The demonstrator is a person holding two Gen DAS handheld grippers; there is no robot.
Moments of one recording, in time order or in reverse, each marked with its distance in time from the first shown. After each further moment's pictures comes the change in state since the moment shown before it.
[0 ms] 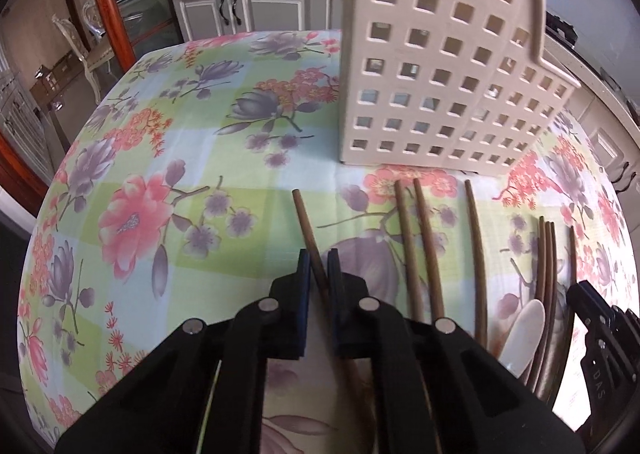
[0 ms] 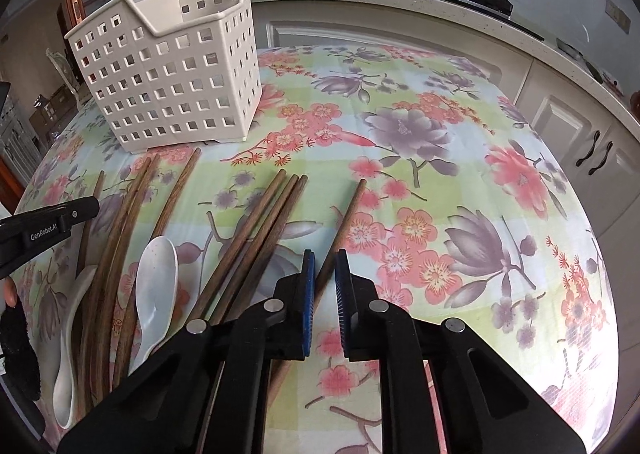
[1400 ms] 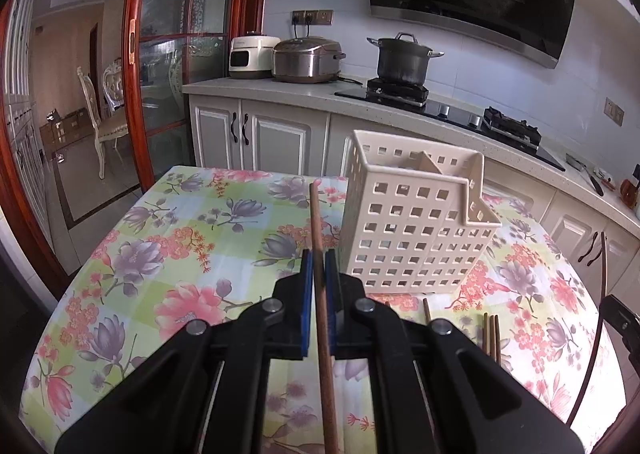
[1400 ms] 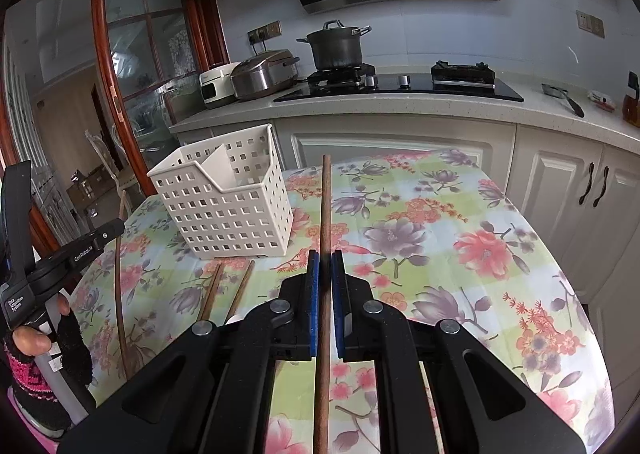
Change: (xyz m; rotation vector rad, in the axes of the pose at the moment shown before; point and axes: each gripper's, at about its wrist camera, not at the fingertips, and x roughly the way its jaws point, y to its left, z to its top) left arm -0.106 0.023 -0.001 -0.040 -0.473 -0.051; right arm -0.108 -0.028 0.005 0.080 -0.358 0.140
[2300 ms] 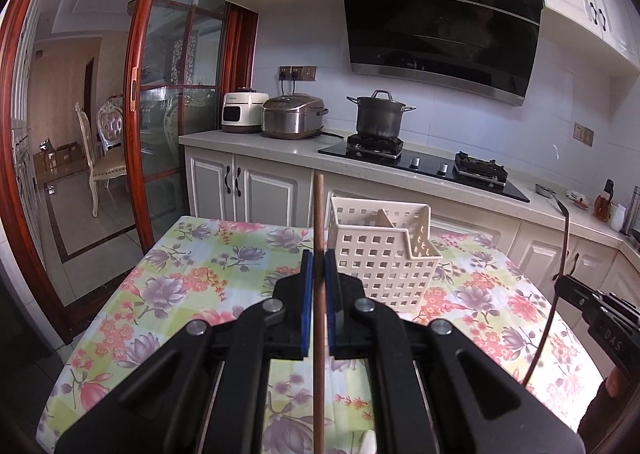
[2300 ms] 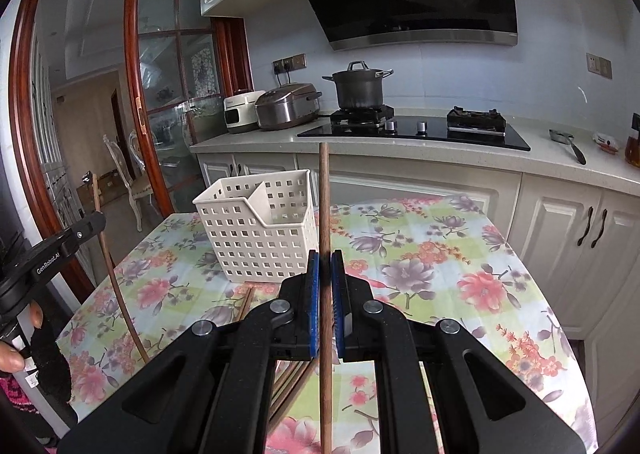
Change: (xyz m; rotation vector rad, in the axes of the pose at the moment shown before) left arm -0.106 0.002 0.003 0.023 -0.180 -0.063; right arm -0.048 0.032 0.011 -0.080 -0.121 0.027
